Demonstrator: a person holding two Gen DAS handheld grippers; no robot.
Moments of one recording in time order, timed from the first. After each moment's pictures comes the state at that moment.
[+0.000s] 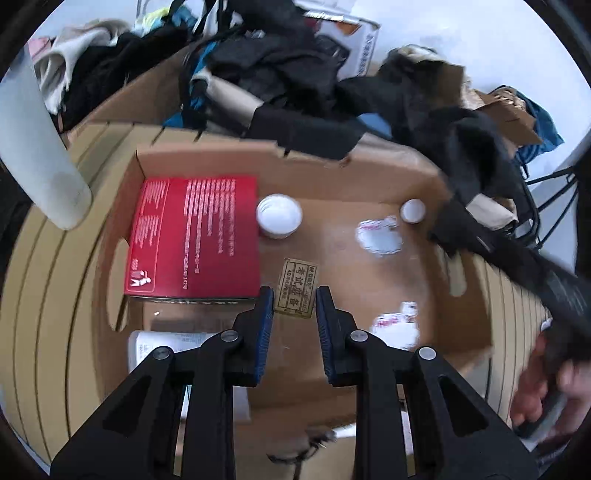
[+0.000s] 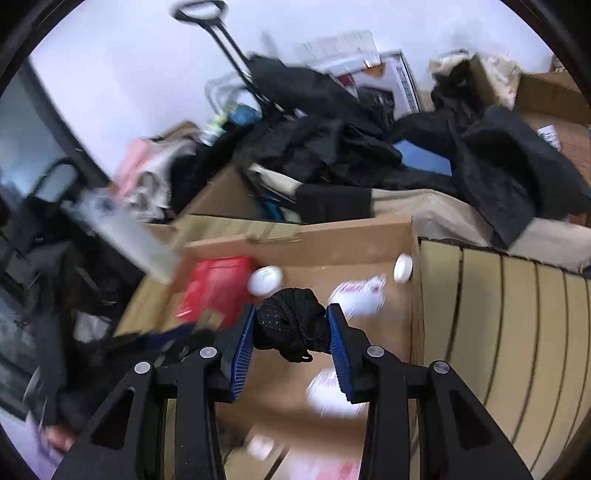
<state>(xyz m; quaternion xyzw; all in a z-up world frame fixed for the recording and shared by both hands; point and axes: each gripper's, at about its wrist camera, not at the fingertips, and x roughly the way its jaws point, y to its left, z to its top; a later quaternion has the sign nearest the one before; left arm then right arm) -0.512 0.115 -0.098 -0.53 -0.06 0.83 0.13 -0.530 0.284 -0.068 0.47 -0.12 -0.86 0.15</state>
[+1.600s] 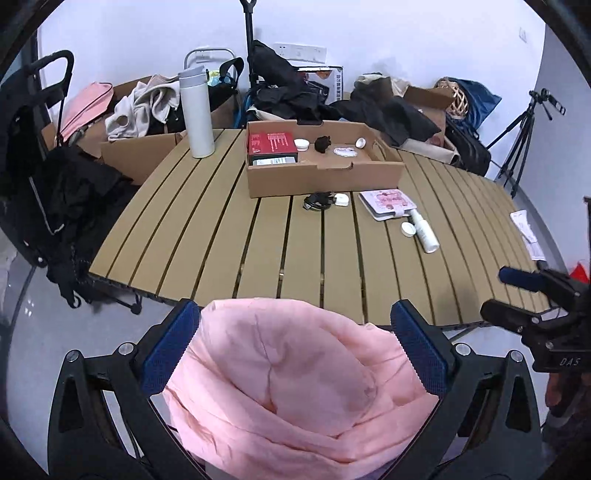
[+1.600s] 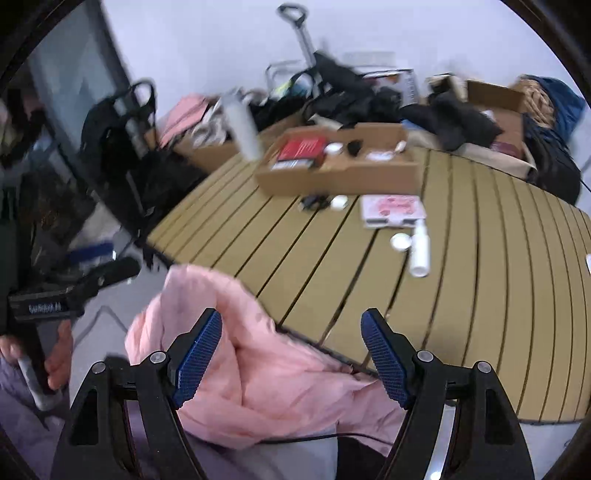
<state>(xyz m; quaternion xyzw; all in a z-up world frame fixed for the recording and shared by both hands) -0.134 0.020 0.001 -0.43 0.02 0.90 0.11 -0.104 0.240 -0.014 0.44 -0.02 -0.88 0.17</state>
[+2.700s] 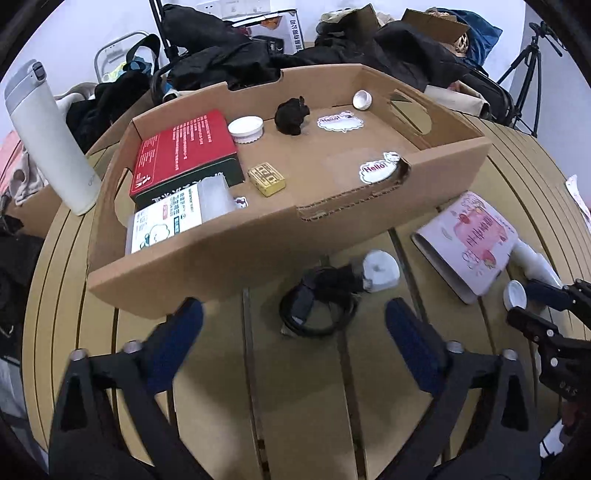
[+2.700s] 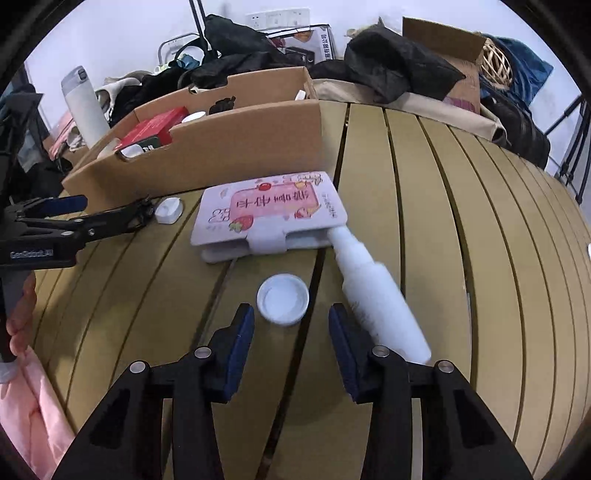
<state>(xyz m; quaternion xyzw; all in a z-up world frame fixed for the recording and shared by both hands) -0.374 0.116 -0.136 -0.46 0.12 0.86 0.17 -0.280 0.294 -0.154 0.47 -0.02 -0.88 0.00</state>
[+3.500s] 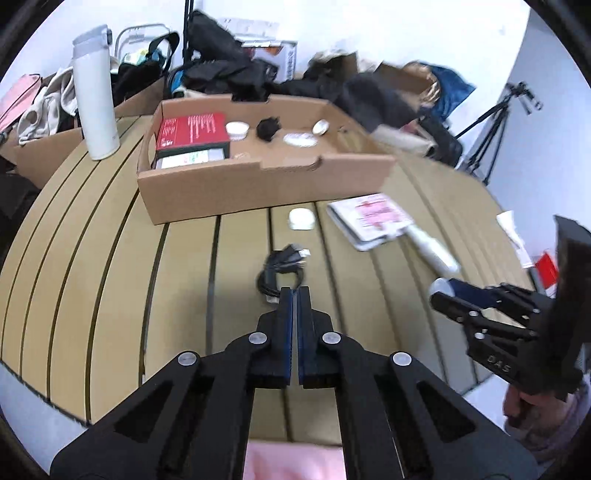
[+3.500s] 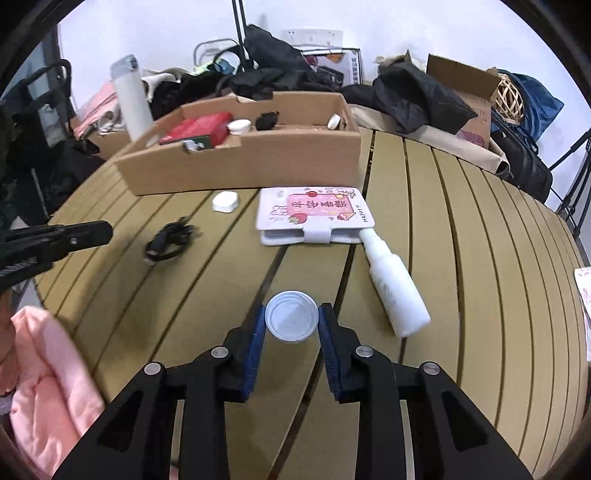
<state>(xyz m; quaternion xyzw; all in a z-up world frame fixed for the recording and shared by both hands) -0.261 0.070 -0.085 -0.43 -0.01 0.87 0.23 -0.217 0.266 -0.114 0.44 0.00 -0.90 0.04</state>
